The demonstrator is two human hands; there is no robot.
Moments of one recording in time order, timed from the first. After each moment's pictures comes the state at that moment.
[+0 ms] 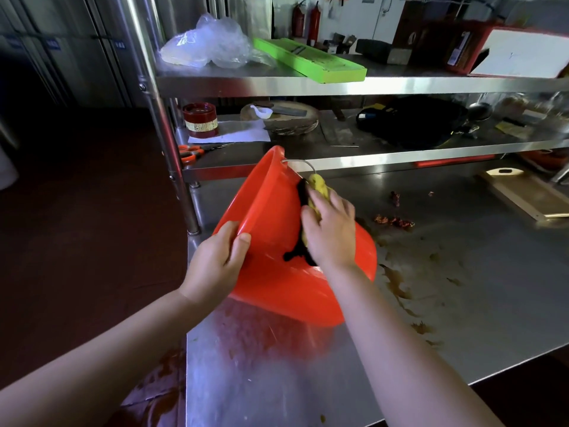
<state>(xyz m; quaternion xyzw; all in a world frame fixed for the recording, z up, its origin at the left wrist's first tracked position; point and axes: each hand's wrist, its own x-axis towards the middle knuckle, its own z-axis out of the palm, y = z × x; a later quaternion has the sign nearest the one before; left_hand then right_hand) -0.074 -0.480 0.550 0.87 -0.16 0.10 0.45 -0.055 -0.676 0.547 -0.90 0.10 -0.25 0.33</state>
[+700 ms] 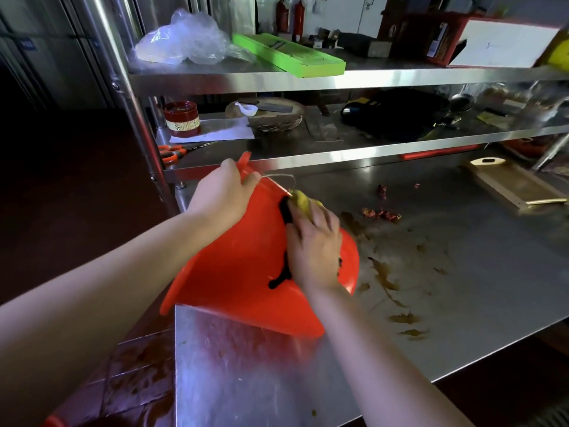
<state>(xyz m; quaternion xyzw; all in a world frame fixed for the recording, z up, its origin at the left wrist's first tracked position) -0.017 -0.534 0.624 0.94 -0.09 0.06 0.31 -0.084 -0.664 0.532 -0.91 0.11 -0.30 0.27</state>
